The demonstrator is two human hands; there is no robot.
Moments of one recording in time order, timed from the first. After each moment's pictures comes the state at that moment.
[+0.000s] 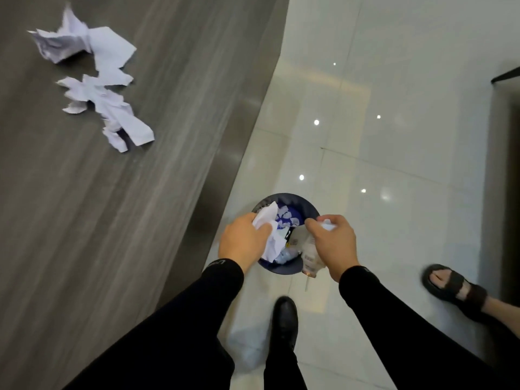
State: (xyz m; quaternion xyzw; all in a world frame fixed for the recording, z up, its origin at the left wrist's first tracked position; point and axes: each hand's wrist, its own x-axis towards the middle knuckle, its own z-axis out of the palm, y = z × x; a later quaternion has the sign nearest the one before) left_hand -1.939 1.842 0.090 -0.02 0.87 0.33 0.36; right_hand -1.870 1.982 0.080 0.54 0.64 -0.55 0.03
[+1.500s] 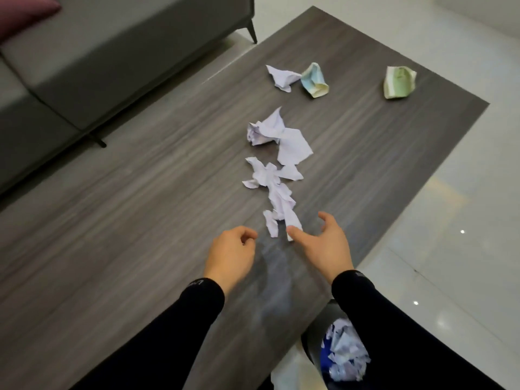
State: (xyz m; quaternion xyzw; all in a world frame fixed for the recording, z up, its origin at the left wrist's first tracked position) left_hand -2.116 1.652 0.147 -0.22 0.87 0.40 0.20; right_hand -2.133 1.814 0.139 0.26 0.81 -0.49 0.19
